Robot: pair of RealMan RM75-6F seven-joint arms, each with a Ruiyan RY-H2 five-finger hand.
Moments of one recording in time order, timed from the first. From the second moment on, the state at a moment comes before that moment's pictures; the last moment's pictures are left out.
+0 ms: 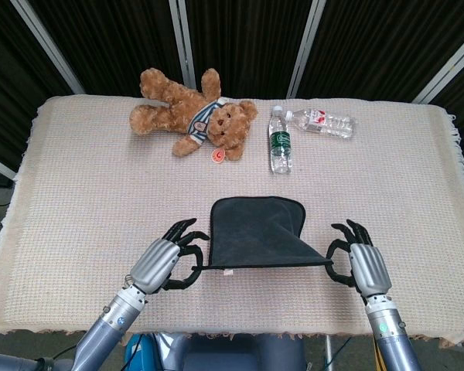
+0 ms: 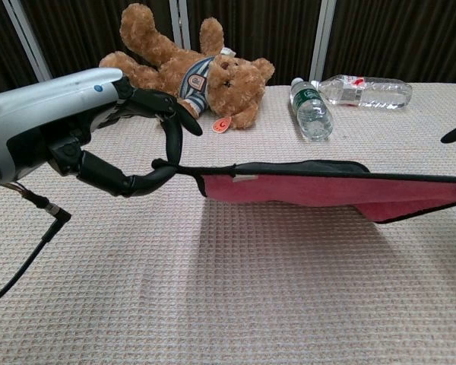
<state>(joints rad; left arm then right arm) -0.64 -1.51 0.03 -2.05 1.30 1.32 0.22 0.30 -1.29 0.01 -1.92 -1.28 1.38 -0.11</state>
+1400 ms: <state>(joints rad) -0.50 -1.58 0.06 -1.97 1.36 1.20 0.22 0.19 -1.36 -0.05 -1.80 -1.34 1.29 -0.10</state>
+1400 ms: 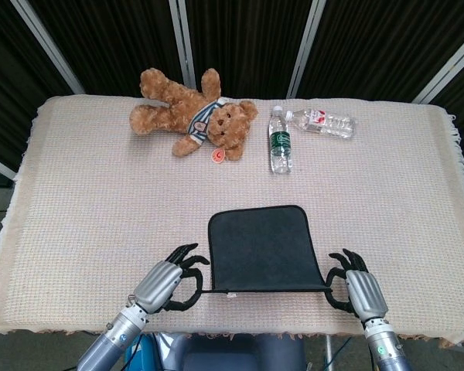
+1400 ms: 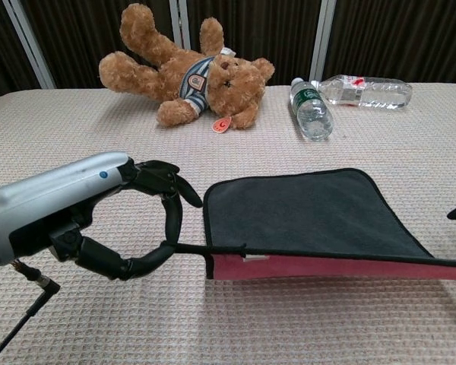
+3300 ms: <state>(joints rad) -0.38 -1.33 0.05 -1.98 1.39 1.33 0.24 0.19 -1.25 0.01 -1.82 -1.37 1.28 -0.10</state>
